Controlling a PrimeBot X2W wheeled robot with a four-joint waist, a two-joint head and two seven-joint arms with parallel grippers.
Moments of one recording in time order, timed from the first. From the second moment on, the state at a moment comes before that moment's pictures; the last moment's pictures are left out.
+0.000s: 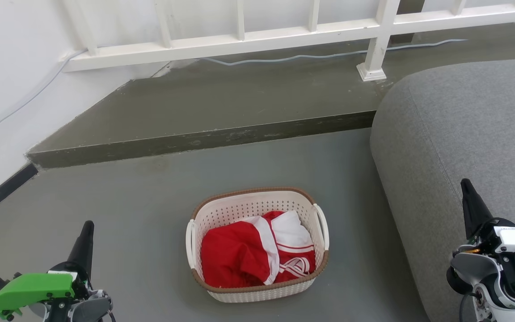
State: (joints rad) left arm -0.05 0.08 0.01 0.28 -1.67 -0.12 0.05; right arm -0.05 -0.09 -0.06 0.28 1.67 0.11 0.05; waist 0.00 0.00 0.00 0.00
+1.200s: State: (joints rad) left arm -0.05 0.08 0.01 0.28 -1.67 -0.12 0.06; right arm -0.05 -0.09 -0.06 0.28 1.67 0.11 0.05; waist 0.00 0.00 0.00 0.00
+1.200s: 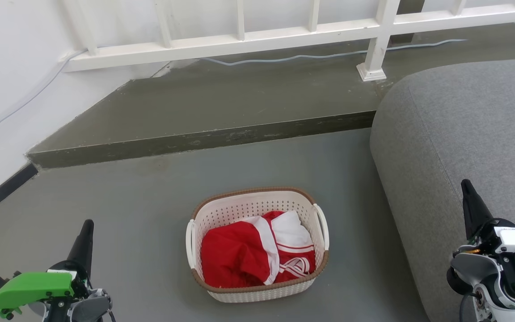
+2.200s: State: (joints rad) left arm -0.05 0.08 0.01 0.28 -1.67 -0.12 0.06; right arm -0.05 -0.09 -0.06 0.28 1.67 0.11 0.05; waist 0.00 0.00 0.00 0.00
